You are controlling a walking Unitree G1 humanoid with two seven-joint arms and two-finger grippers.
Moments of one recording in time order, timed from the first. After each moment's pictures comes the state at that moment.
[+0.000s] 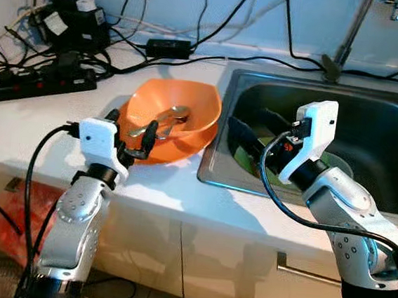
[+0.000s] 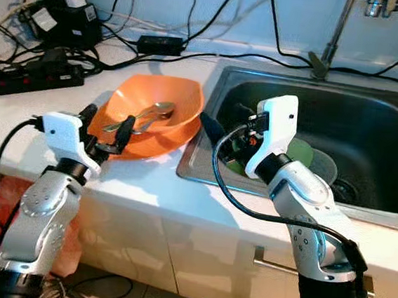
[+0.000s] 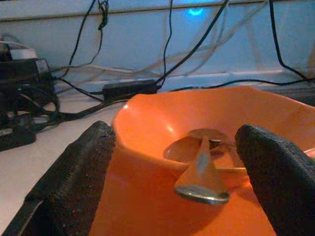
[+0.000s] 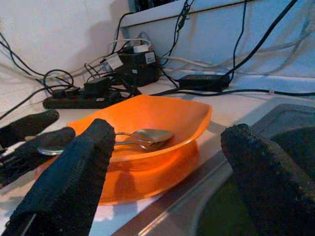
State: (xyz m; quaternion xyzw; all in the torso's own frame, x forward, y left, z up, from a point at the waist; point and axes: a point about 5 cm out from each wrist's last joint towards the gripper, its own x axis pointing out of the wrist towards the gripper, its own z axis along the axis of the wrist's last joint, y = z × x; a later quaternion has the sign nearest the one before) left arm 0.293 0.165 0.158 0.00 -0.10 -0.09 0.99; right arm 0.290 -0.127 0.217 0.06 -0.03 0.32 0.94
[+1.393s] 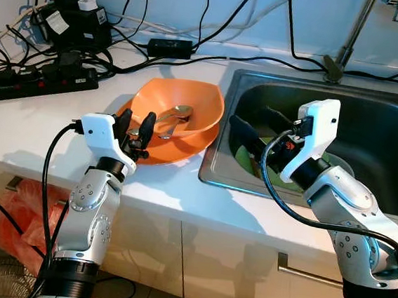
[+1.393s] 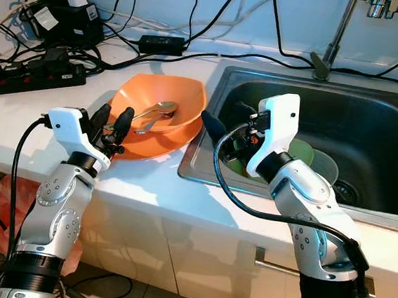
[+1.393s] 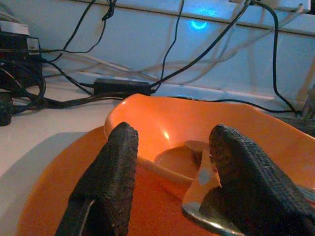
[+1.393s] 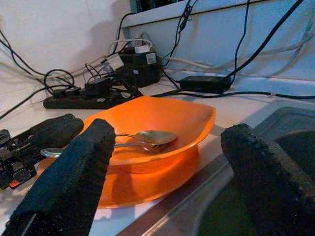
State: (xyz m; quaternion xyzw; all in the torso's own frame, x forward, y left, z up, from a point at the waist) left arm 0.312 0.160 0.153 -0.10 -0.11 -0.09 0.99; right arm 0.290 -0.128 0.219 0.06 -0.03 0.32 0.95
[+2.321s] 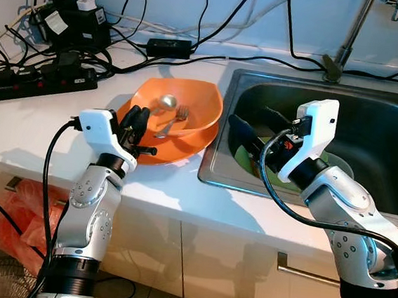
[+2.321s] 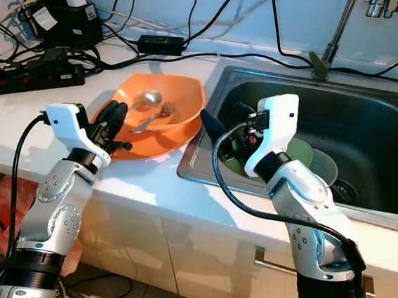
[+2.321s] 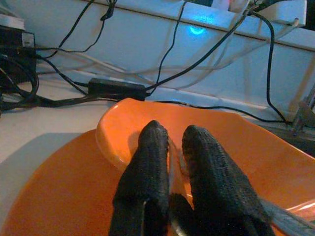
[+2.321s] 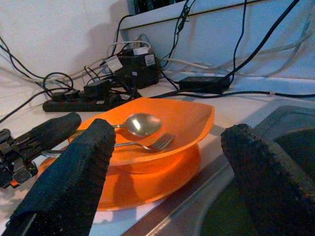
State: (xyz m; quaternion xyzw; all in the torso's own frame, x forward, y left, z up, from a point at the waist) left arm 0.314 0.160 0.159 -0.13 -0.11 -0.10 0.98; right arm 0.290 -0.125 0.218 0.07 -0.03 0.32 0.95
